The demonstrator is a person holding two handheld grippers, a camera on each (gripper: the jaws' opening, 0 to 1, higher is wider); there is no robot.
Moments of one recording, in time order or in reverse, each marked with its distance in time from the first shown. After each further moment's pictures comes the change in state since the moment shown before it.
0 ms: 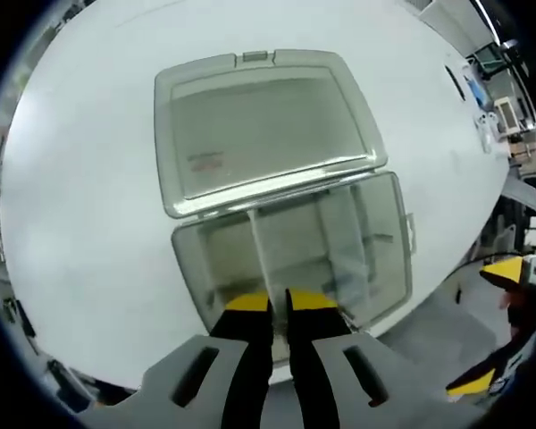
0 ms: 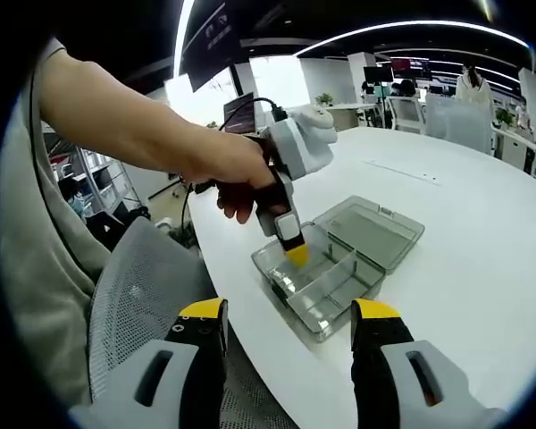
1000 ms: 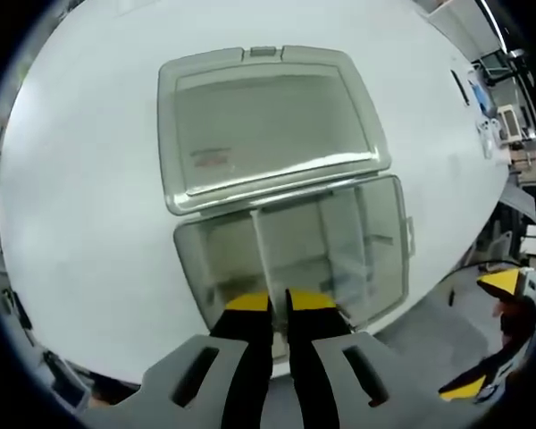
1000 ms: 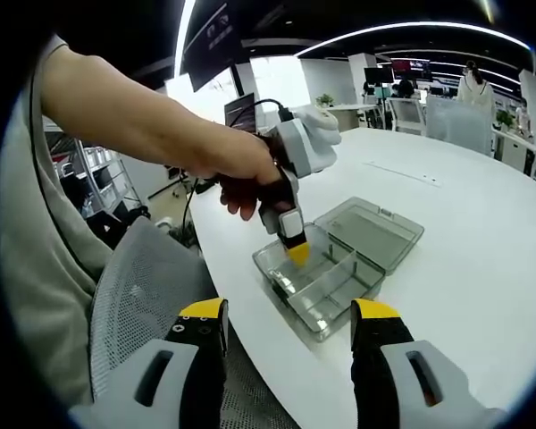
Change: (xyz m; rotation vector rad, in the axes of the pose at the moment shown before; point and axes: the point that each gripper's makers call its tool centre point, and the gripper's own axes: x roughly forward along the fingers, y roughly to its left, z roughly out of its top) left arm -0.001 0.000 -0.001 -0.033 0.039 -0.008; right arm -0.004 0.002 0.001 -0.009 0.000 -0.002
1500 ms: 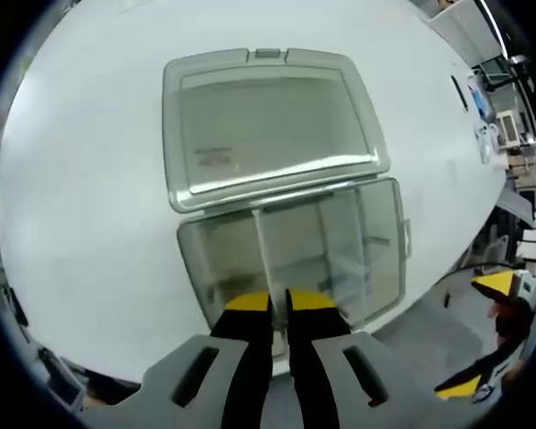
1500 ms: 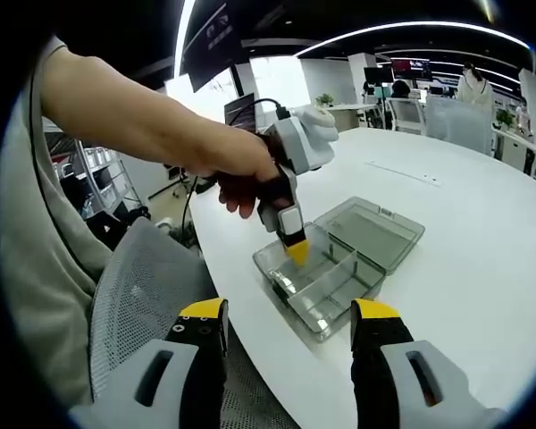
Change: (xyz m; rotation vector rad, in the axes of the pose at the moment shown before) left arm -0.002 0.002 0.000 -0.025 -0.004 -0.024; right arm 0.001 0.001 0.000 0.004 -0.001 0.002
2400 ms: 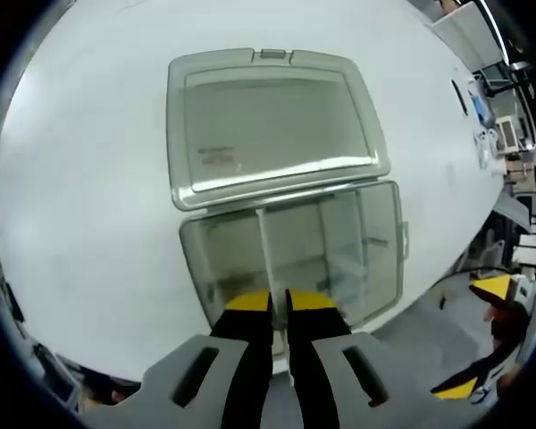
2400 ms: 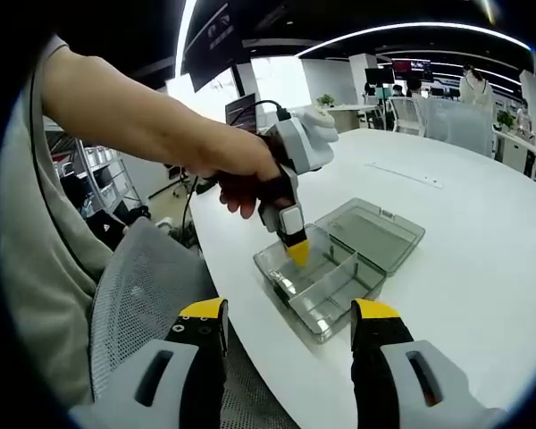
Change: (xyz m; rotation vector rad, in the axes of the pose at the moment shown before) left arm -0.001 -0.001 0.001 -0.024 0.001 -0.018; right arm -0.001 -0.001 0.001 -0.007 0.000 0.000
